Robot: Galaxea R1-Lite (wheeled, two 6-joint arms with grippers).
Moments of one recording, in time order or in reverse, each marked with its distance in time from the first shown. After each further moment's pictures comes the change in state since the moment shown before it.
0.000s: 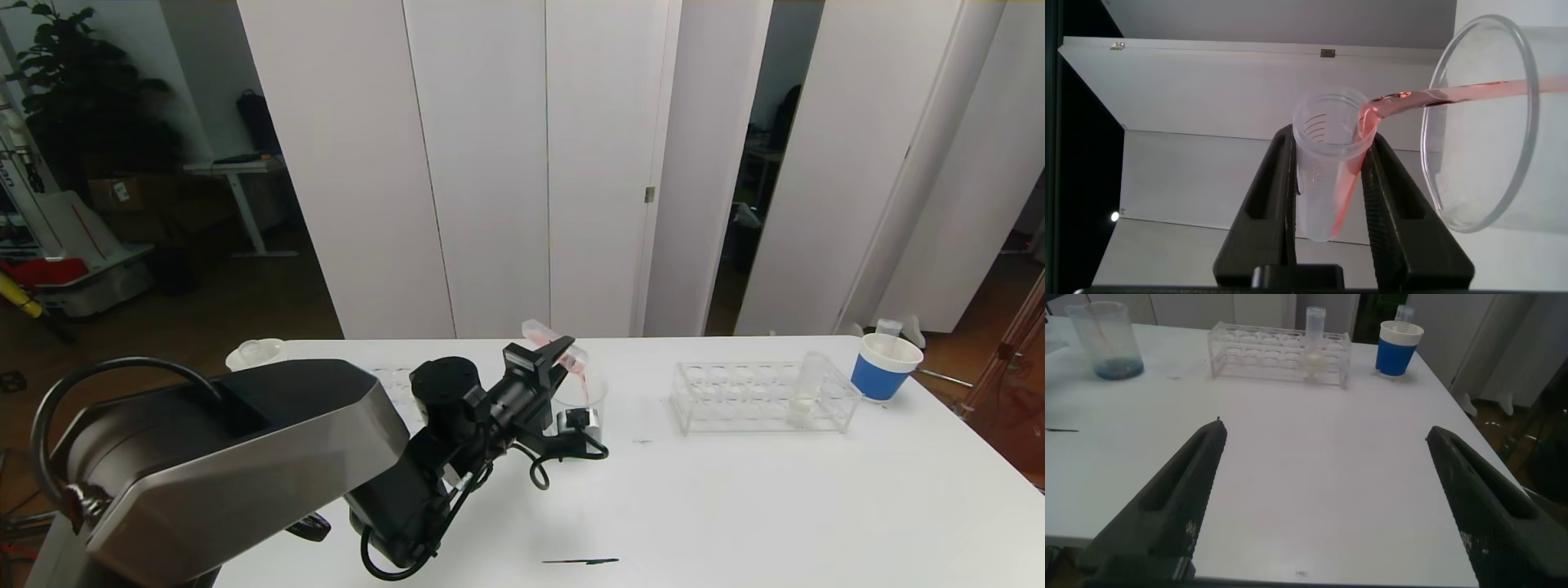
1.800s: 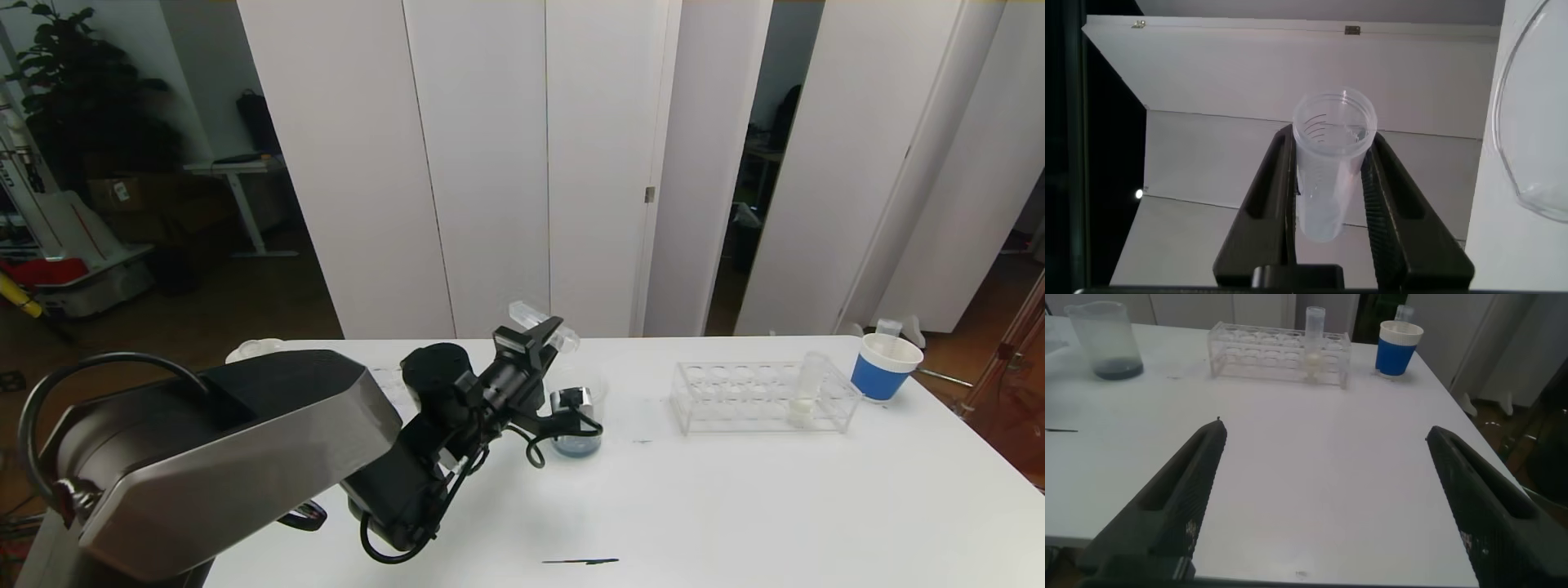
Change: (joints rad) left arm 0.028 -0.017 -0.037 -0.006 0.037 0.007; right arm 0.000 0.000 0.000 0.000 0.000 0.000
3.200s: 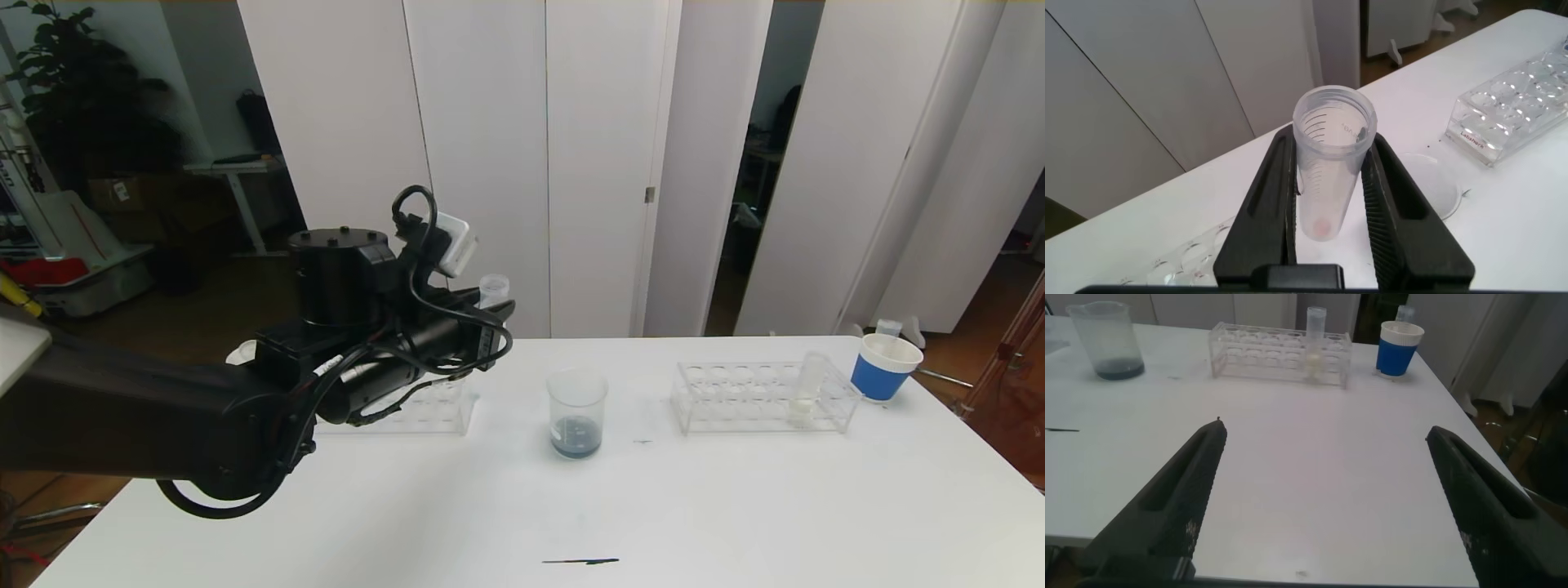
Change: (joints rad) left arm 0.051 -0.506 0.014 0.812 0.071 -1.426; right arm 0.000 0.000 0.000 0.000 0.000 0.000
